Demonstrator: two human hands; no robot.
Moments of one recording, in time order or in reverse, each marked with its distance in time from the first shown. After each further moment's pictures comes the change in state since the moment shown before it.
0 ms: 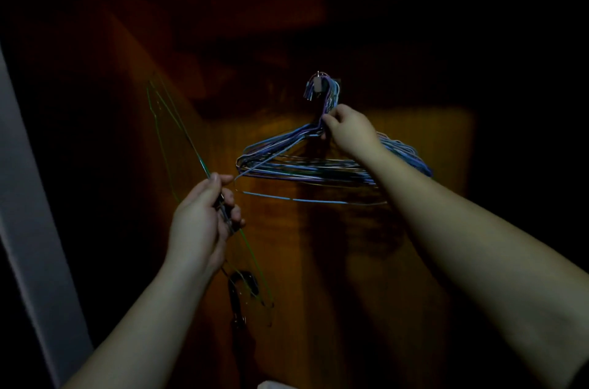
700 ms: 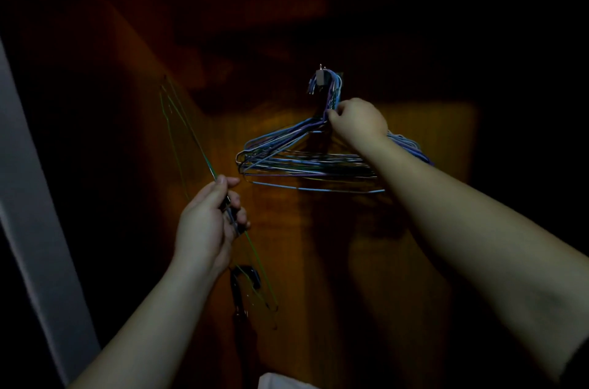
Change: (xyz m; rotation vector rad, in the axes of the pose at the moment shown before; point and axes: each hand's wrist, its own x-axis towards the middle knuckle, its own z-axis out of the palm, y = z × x) left_hand -0.007 -0.008 -0.004 -0.012 -0.013 -0.040; right_hand 0.013 0.005 0.002 -0.442 0.090 -0.012
